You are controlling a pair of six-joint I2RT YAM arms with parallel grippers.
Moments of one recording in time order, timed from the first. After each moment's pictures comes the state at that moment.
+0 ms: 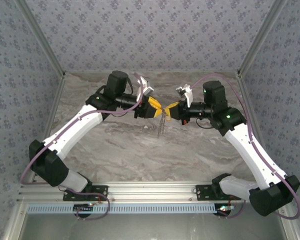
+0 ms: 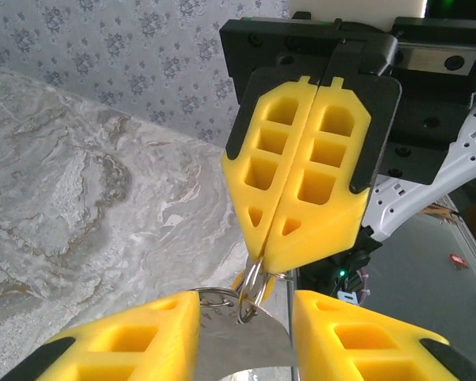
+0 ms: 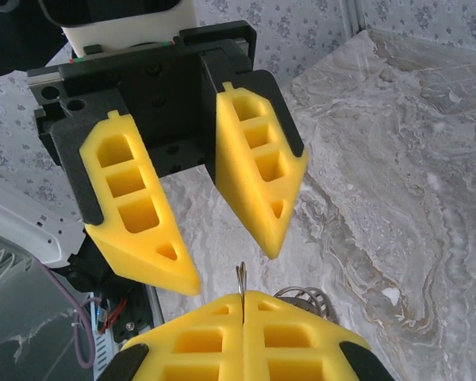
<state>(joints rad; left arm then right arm) -0.62 1.48 1.40 -0.43 0.98 0.04 0.42 1.14 1.19 -0.54 -0.80 0.05</state>
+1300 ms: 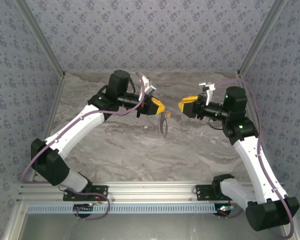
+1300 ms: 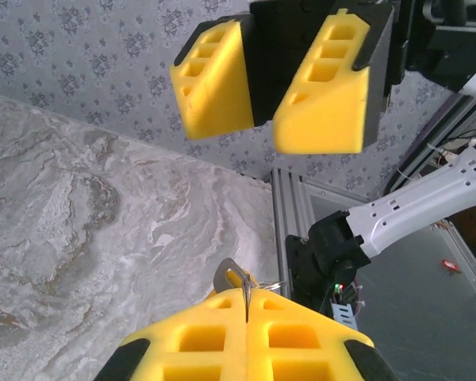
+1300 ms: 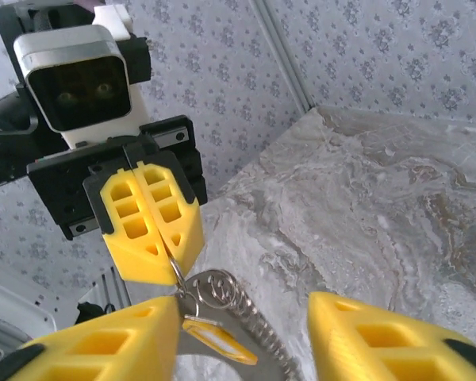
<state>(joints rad) -0.64 1.49 1.40 -0.34 1.00 -0.01 0.18 0.96 1.01 -0.28 -0.90 0.28</state>
